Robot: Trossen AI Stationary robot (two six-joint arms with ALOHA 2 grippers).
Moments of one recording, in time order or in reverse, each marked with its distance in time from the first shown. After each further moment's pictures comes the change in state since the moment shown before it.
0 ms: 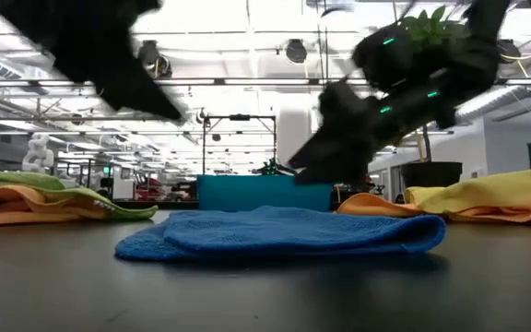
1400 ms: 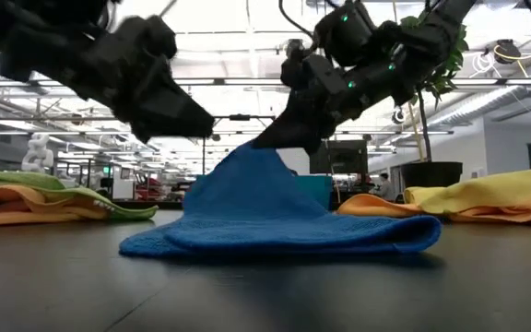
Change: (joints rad) left arm 0.289 -0.060 -0.240 0.467 0.188 0.167; right arm -0.007 -0.005 0.232 -0.238 -0.134 -0.313
